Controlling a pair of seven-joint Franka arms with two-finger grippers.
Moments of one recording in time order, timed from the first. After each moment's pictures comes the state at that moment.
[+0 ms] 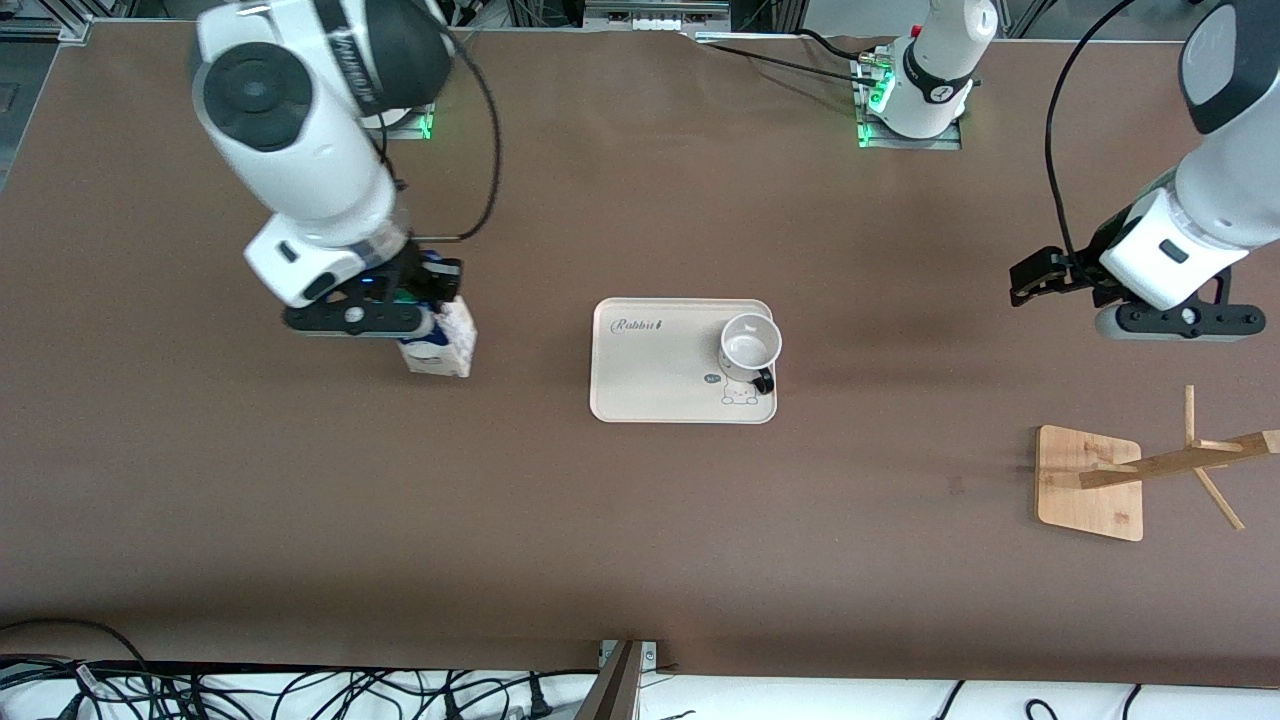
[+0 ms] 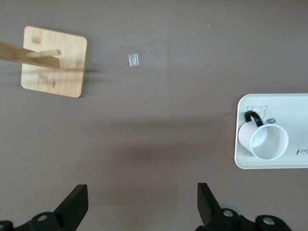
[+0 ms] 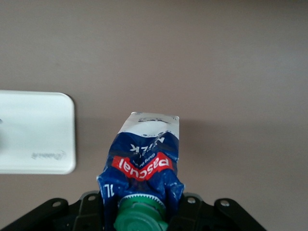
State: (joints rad) left arm 0.06 0.11 -0.16 -1.64 0.00 1.67 -0.10; right arm 0.76 0.30 -0.42 -1.41 0.06 1.64 0.29
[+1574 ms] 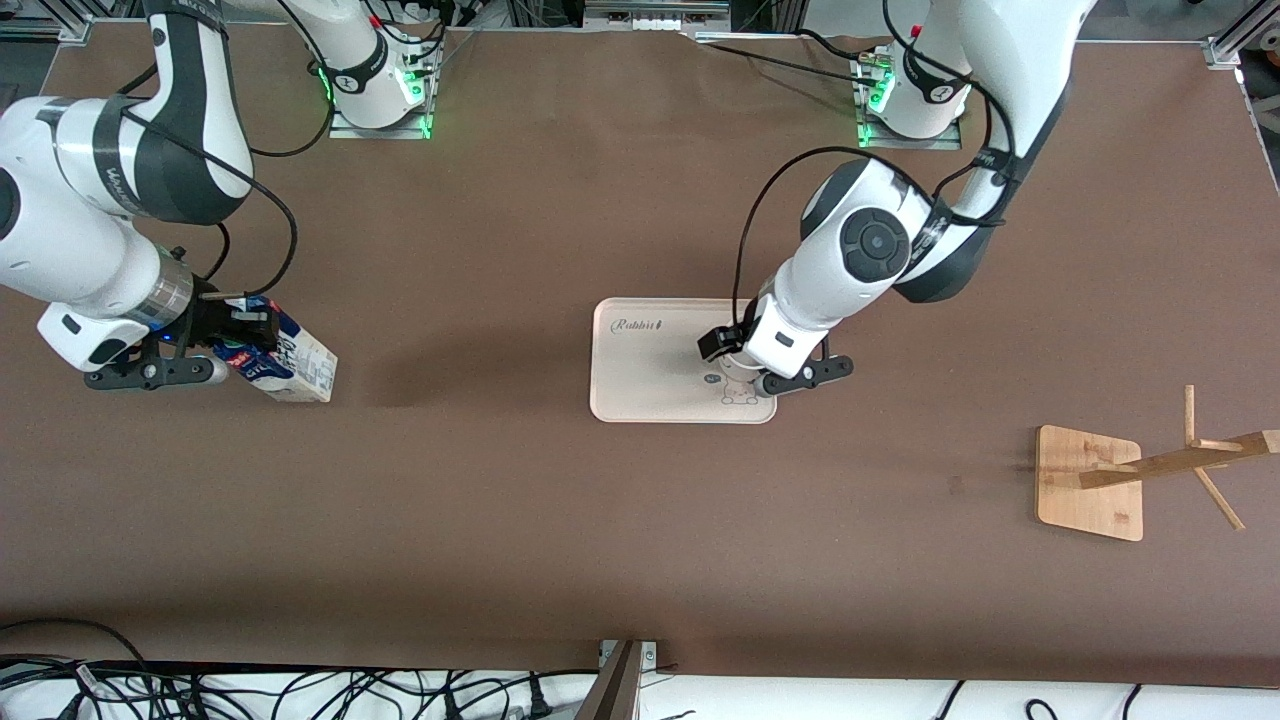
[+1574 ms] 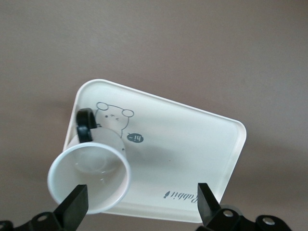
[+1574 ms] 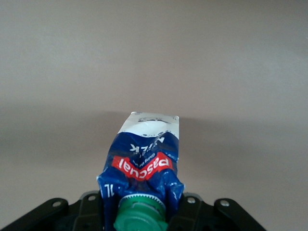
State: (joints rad) left arm -0.13 0.51 -0.46 -1.73 -0.05 2.29 -0.82; right arm 0.75 0.27 -0.74 -1.78 0.18 1.96 -0.13
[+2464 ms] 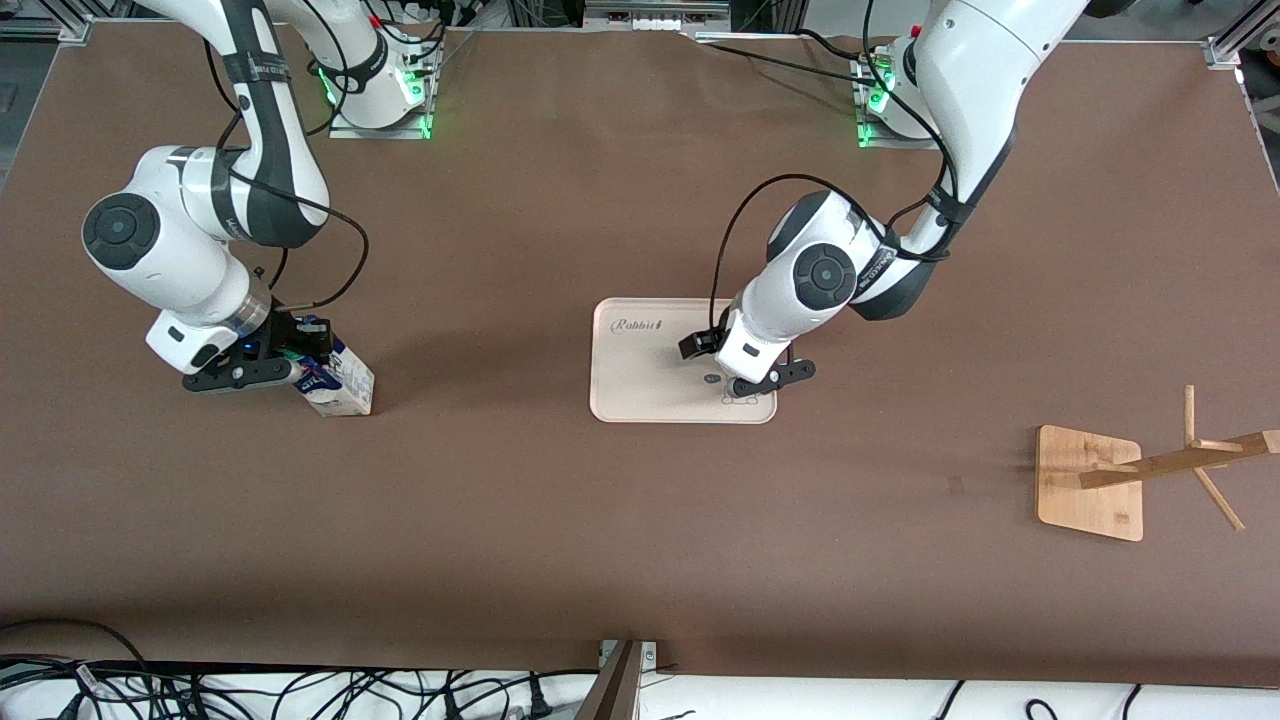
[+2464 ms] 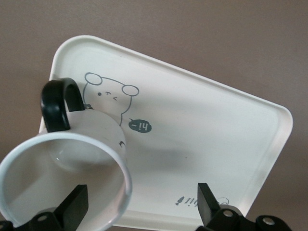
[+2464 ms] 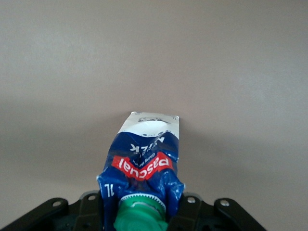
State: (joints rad) left arm -0.17 0.60 -0.44 -1.78 -0.05 2.36 -0.85; right arm 0.75 0.27 -0.68 -2.05 0.18 2.28 -0.22
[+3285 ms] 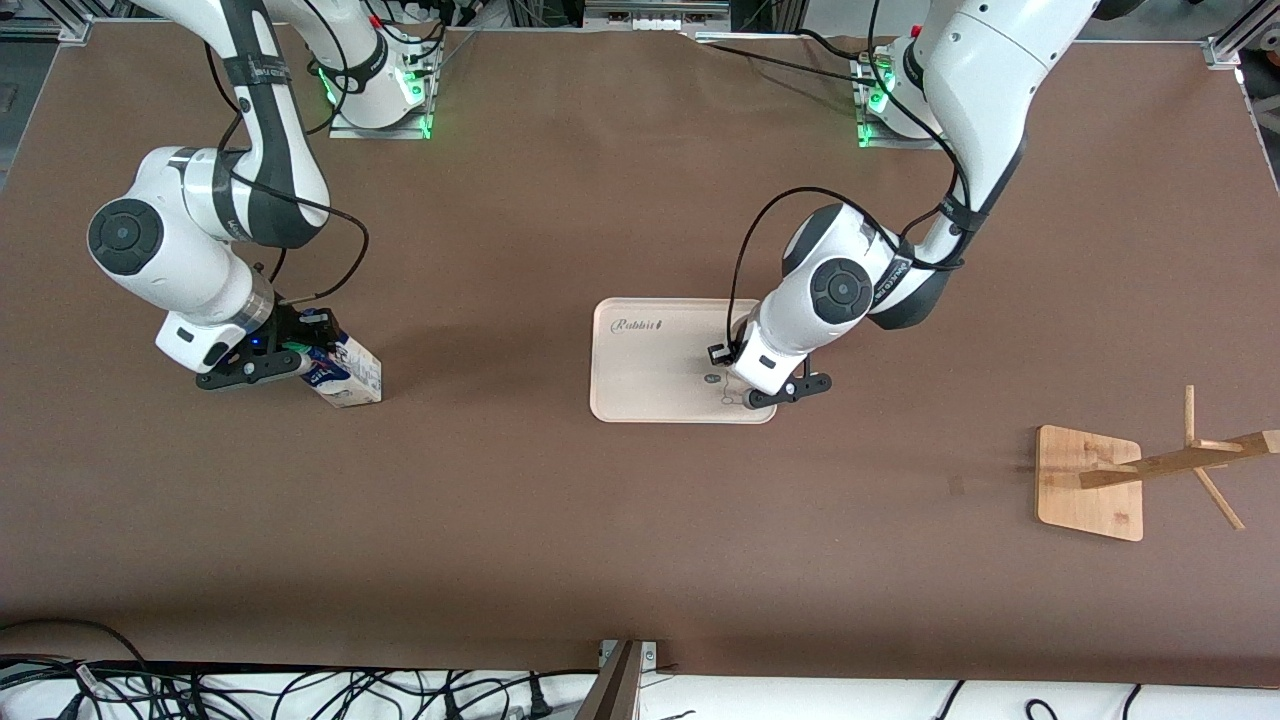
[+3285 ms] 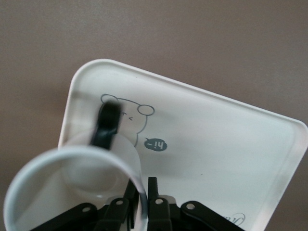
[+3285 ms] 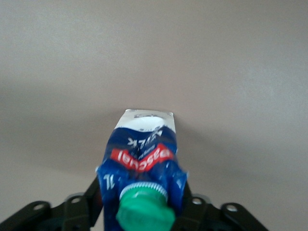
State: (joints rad) left arm -0.17 0.61 -0.40 -1.78 -0.04 2.36 -0.77; right arm 0.75 0.27 -0.69 -2.06 0.19 2.25 -0.29
